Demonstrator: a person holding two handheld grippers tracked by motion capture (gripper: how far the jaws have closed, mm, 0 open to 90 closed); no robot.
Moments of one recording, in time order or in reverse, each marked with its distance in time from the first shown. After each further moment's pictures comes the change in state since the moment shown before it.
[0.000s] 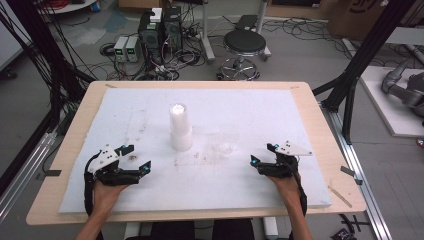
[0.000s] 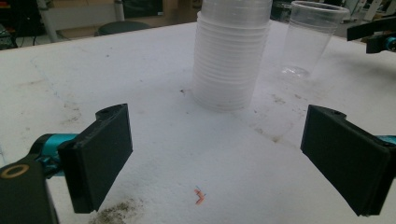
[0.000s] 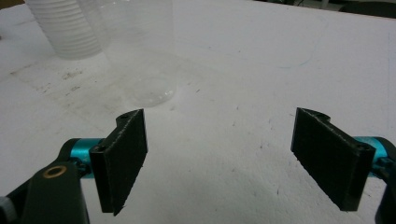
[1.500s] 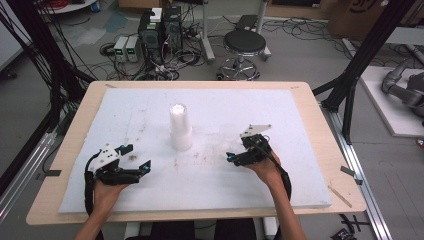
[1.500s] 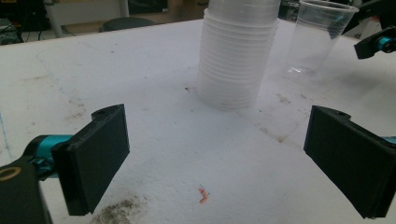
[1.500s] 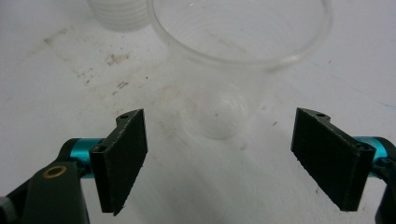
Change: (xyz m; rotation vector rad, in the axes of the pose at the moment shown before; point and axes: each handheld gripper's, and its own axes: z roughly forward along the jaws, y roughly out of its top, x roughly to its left) left arm 0.001 0.001 0.001 0.011 0.019 -0.018; right arm 0.044 0.064 0.052 0.303 0.120 -0.156
